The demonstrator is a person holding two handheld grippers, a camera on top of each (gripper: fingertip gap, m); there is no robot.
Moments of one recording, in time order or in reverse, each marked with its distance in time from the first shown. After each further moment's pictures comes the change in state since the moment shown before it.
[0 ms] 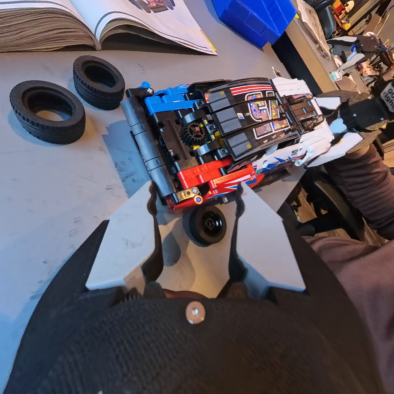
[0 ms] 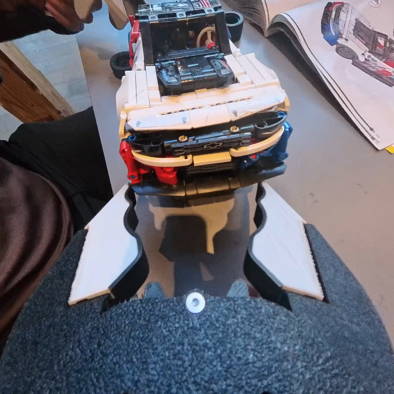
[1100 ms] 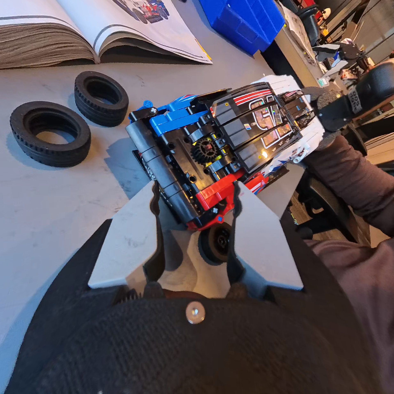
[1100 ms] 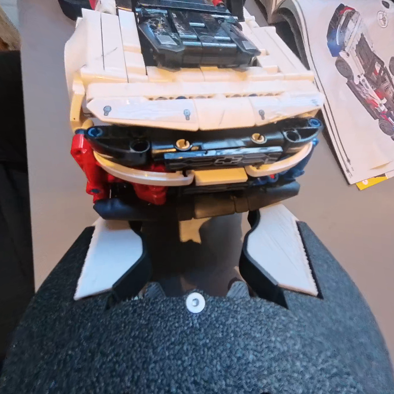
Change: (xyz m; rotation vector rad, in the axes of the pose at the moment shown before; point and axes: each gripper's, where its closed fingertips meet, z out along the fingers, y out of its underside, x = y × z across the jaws) left arm -0.010 -0.012 0.013 0.011 0.063 0.004; right arm 0.040 0.009 0.035 -0.091 0.039 -0.226
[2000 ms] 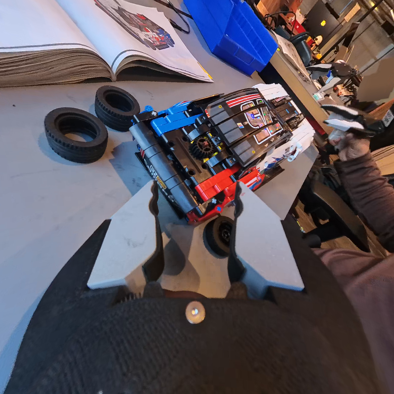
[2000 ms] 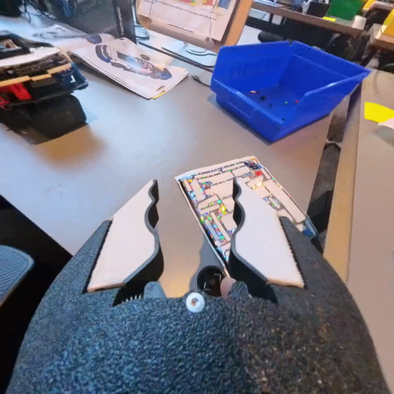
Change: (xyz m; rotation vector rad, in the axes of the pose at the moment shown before) left arm -0.004 -0.002 -0.016 0.096 -0.015 0.030; right arm 0.069 0.141 -0.252 0.226 0.591 0.442
